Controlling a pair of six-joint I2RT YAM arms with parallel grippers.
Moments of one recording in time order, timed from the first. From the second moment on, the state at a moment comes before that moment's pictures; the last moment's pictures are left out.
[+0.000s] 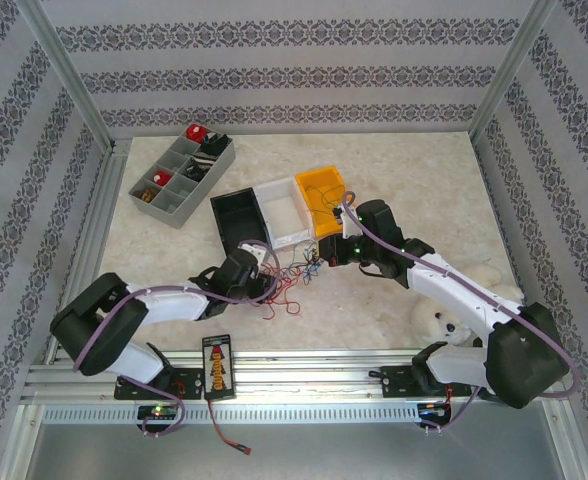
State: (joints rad) left arm -0.70 1.51 0.51 0.19 0.01 -0.44; right arm 0.51 1.25 0.79 -0.25 -0.43 0.45
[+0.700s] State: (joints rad) left arm -0.70 1.37 0.40 0.20 -0.18 -0.54; right arm 0.26 1.01 0.71 -0.28 -0.17 0.55
